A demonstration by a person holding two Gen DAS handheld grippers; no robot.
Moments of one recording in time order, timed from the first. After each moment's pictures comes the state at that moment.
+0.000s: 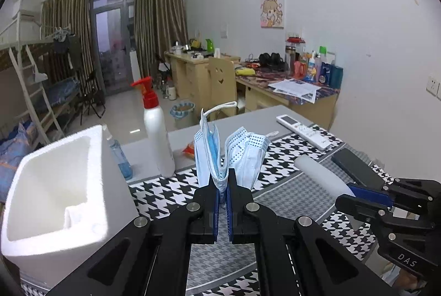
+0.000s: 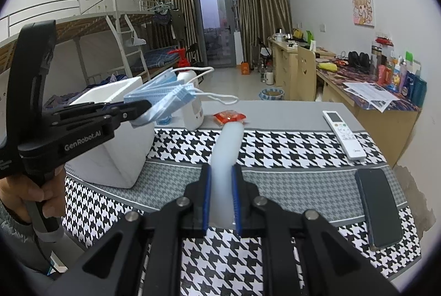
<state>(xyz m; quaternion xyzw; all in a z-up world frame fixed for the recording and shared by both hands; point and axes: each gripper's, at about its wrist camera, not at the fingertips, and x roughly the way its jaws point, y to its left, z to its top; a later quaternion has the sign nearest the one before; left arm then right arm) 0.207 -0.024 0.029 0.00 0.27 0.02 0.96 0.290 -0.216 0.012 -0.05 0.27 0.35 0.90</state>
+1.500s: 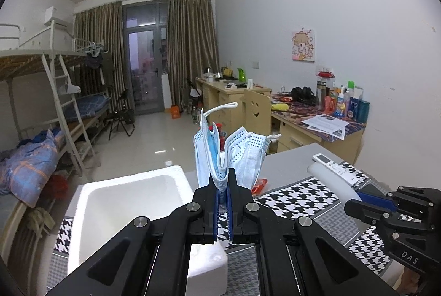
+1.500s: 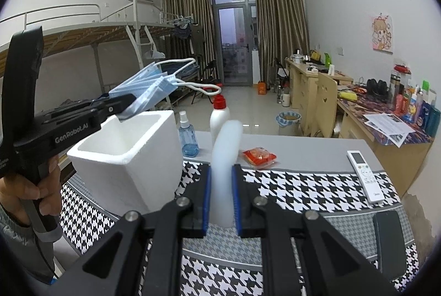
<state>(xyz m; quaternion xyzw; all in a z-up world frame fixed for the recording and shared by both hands) 0.186 0.028 0.073 0.00 0.19 0.09 0.98 0.290 -0.164 0.050 -0.06 0.22 0.39 0.89</state>
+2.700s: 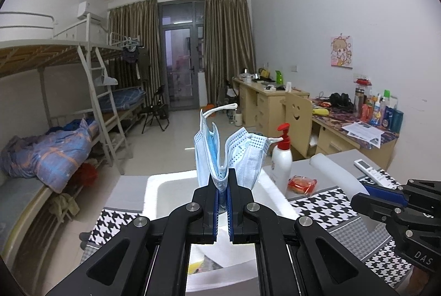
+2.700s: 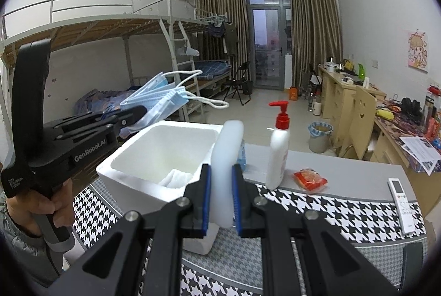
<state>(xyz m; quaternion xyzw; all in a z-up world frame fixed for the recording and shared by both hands) 0.167 0.089 0.071 -0.02 0.19 0.19 0.96 0.279 -0.084 0.064 -0.08 0.21 0.46 0.86</state>
